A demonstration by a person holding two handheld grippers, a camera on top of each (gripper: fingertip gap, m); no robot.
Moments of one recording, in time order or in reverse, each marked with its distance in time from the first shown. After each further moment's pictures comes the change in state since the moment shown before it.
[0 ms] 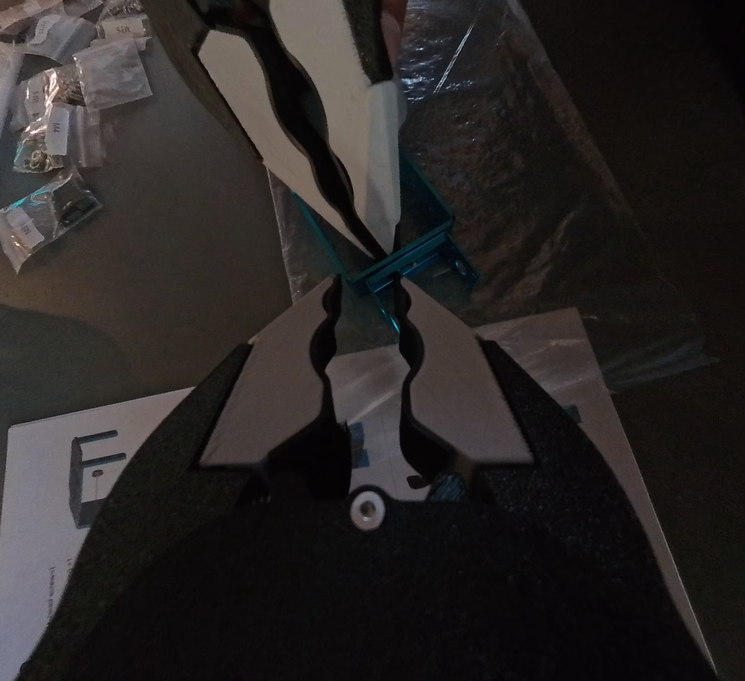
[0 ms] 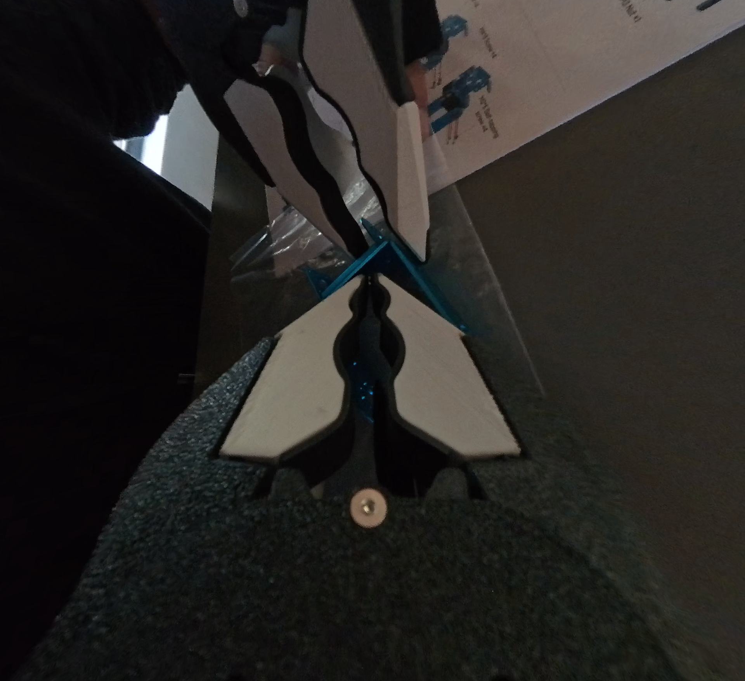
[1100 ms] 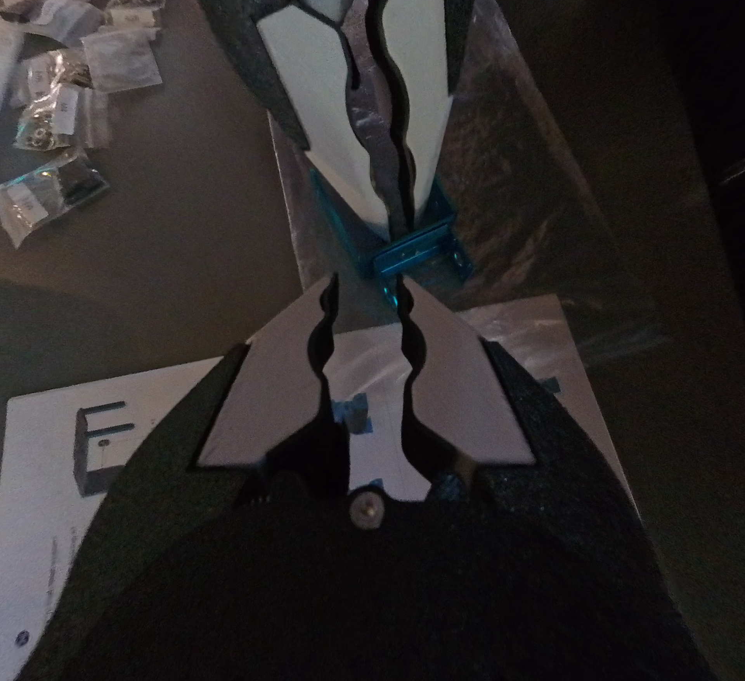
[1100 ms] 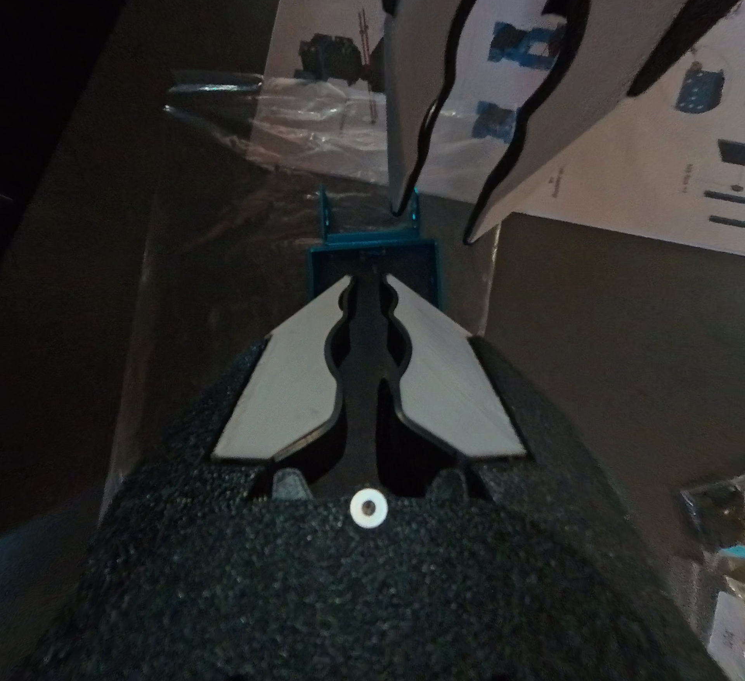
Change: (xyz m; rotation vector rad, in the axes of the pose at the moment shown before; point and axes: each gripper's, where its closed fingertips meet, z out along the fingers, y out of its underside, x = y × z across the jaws) left arm -0.003 0.002 -0.017 0.024 0.048 -0.060; right arm 0.006 0.018 0.003 -0.289 0.140 -0.665
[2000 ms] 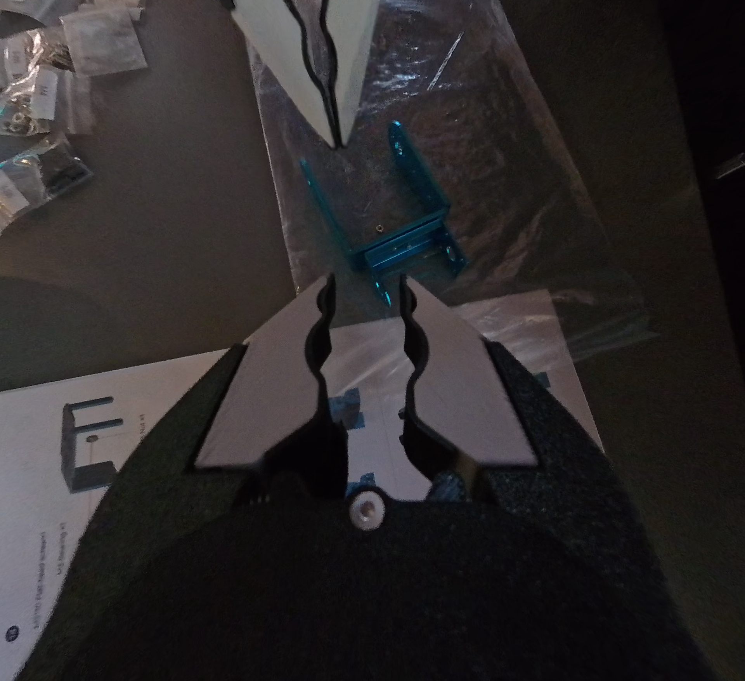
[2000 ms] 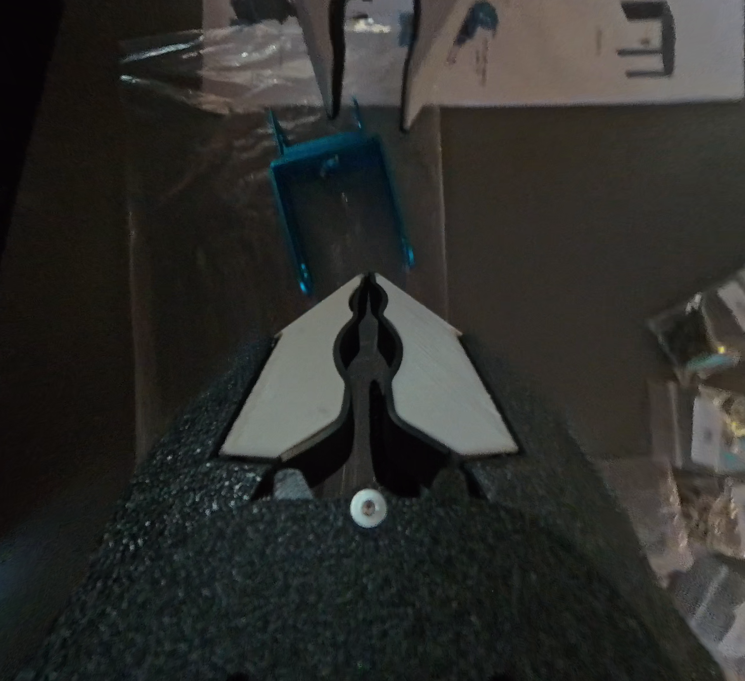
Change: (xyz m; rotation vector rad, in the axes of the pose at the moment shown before) left arm 0.004 0.003 0.000 -0.027 0.014 -0.015; right arm 0.011 0.035 -0.042 -0.005 0.096 0.169
